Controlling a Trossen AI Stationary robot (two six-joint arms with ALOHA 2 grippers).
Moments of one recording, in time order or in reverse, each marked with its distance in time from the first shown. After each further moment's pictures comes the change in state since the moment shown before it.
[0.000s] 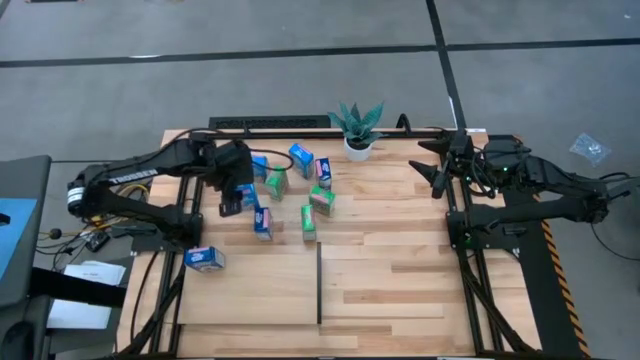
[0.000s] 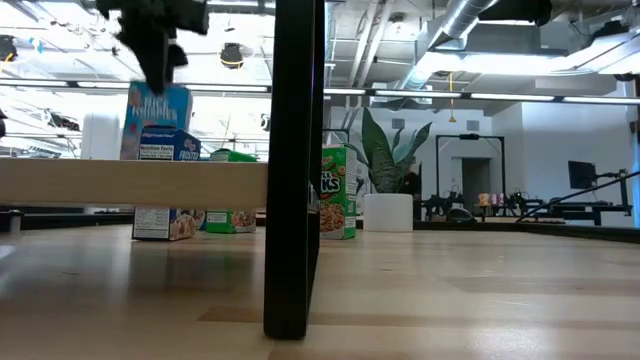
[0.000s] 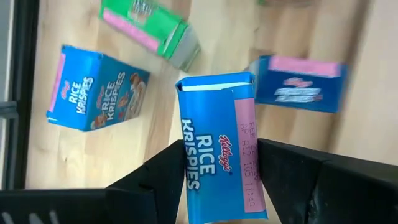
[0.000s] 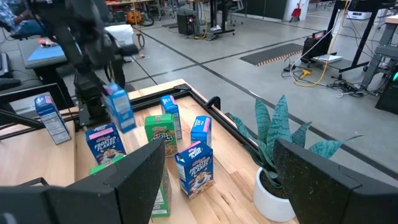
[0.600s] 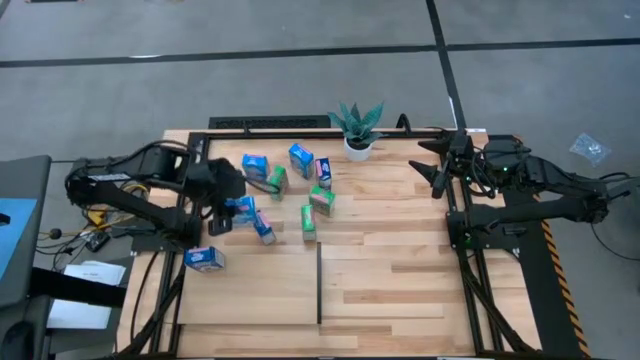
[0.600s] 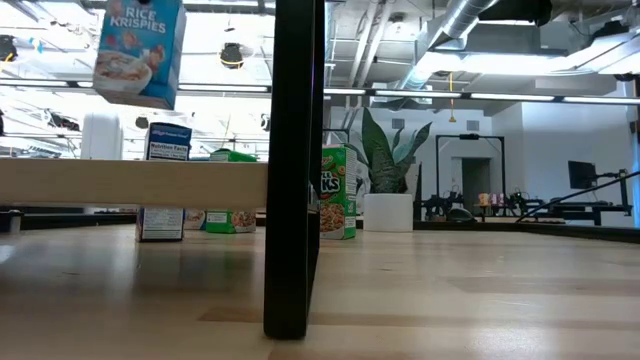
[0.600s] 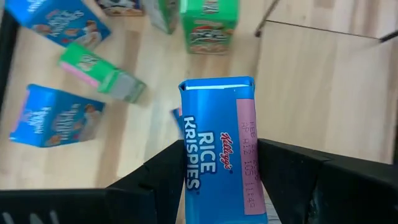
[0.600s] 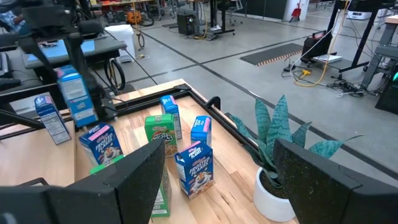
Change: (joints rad) left arm -0.373 0.008 0.255 -0.114 -0.043 -0.360; right arm 0.000 0.000 0.000 0.000 0.000 0.000
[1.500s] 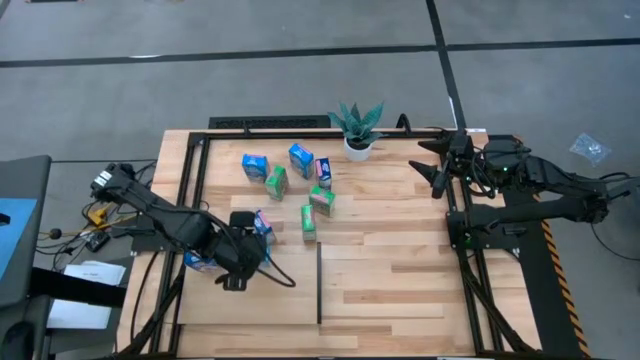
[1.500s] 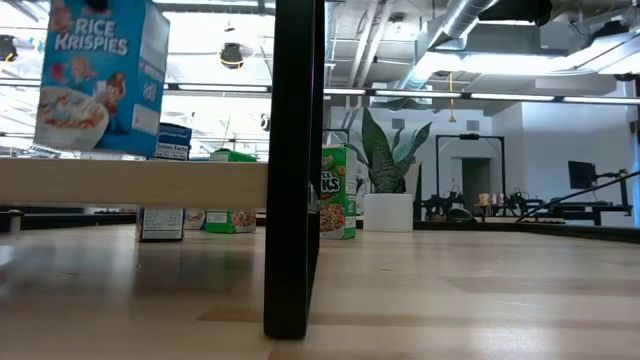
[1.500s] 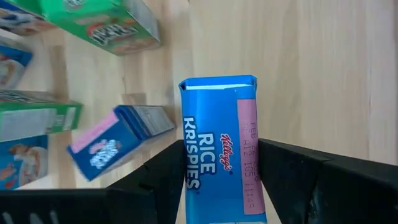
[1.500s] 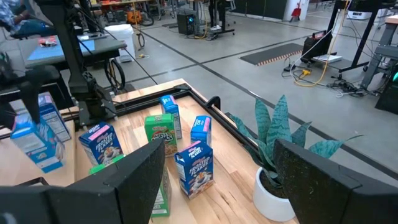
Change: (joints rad) left arm -0.423 0.260 -0.081 0.167 -0.163 -0.168; right arm 0.000 0.000 0.000 -0.001 0.000 -0.001
